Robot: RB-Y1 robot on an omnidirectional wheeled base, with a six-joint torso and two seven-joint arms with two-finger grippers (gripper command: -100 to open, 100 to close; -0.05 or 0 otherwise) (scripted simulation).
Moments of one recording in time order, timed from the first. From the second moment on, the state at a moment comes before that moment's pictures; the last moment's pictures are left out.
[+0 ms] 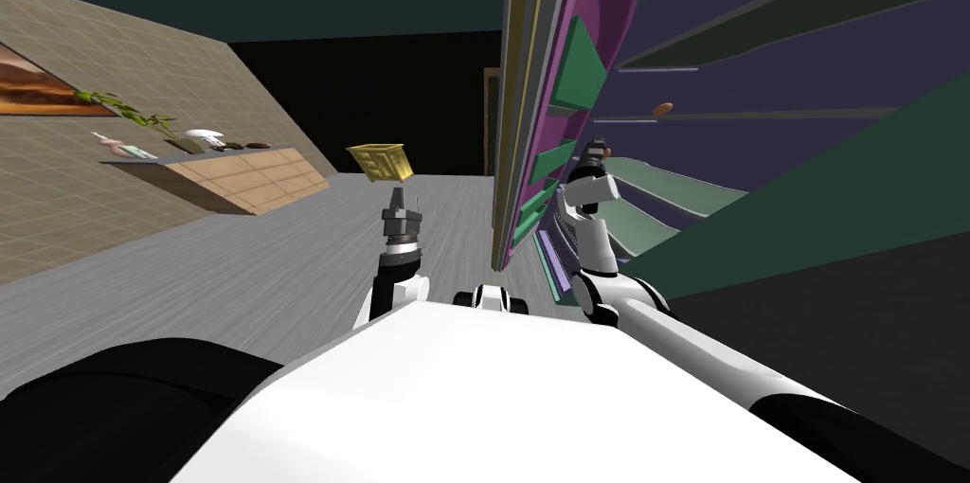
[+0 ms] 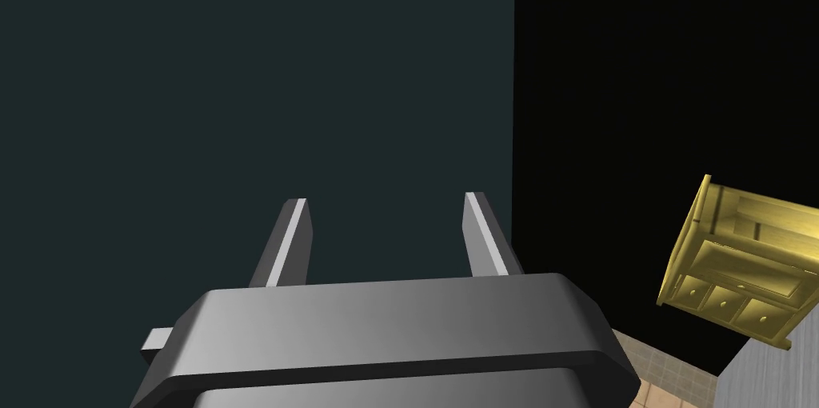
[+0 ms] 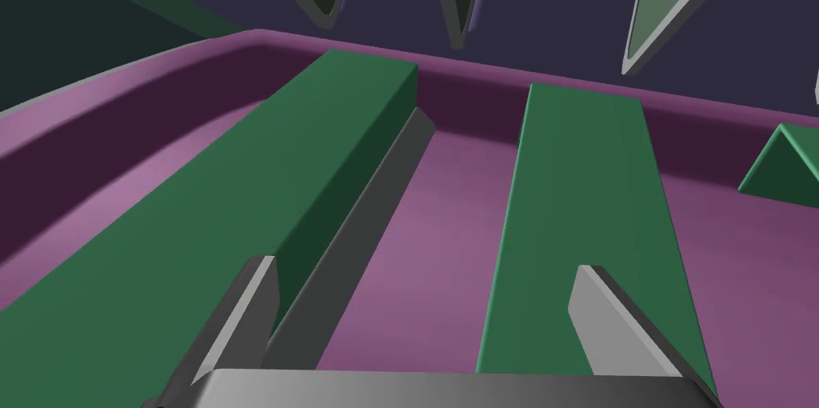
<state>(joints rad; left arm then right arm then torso) 0.54 -0.05 -0.02 -2.34 -0.05 -0.44 -0.04 -0.65 -0.27 -0.10 -1.67 -2.33 -0.69 -0.72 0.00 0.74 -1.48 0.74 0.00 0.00</state>
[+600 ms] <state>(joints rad) 0.54 -0.05 -0.02 -2.34 -0.05 -0.44 -0.04 -0.73 -0.26 -0.17 -1.62 -2.49 -0.72 -0.57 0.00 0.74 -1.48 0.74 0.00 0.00</state>
